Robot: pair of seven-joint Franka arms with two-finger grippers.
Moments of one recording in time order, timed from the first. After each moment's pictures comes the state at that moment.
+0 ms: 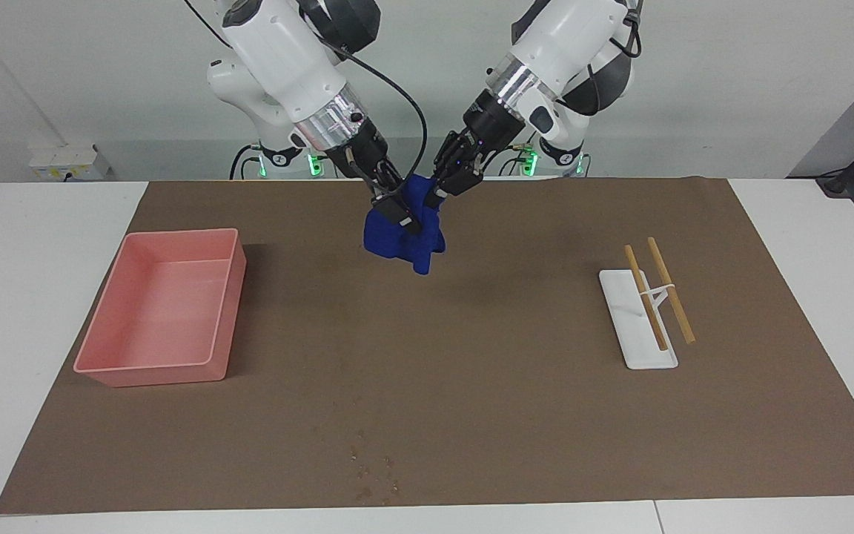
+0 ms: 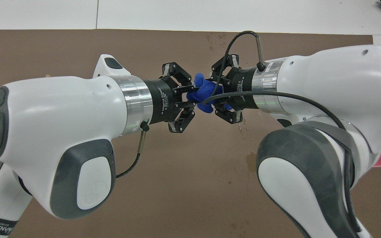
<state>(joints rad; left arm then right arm) -0.12 0.01 -0.49 -1.72 -0.55 2.31 -1.84 0.23 0.09 0.19 -1.64 0.45 2.12 1.64</state>
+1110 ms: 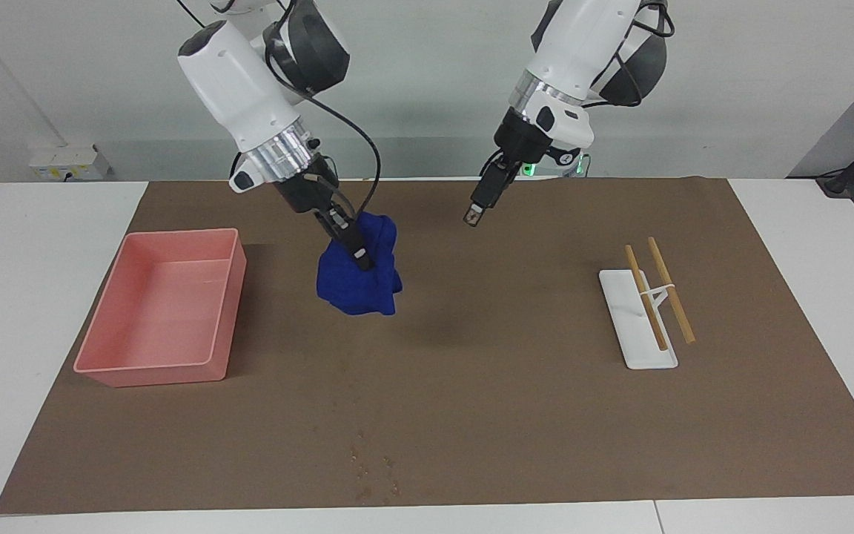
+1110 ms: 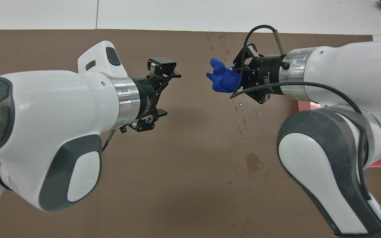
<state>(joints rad) -0.03 0.00 -0.46 -1.71 -0.24 2.07 -1.23 0.13 0.11 0.18 -1.76 0.42 2.34 1.00</state>
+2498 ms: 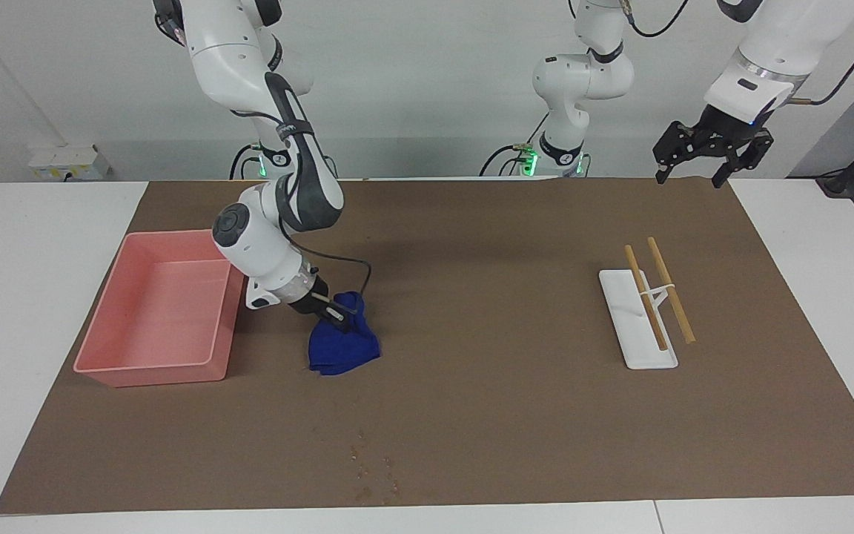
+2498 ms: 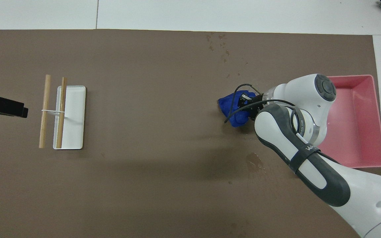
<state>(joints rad) -0.07 -0.06 0.00 -1.57 -0.03 1.52 0.09 0.06 0.33 0.18 -1.99 0.41 2.32 0.63</state>
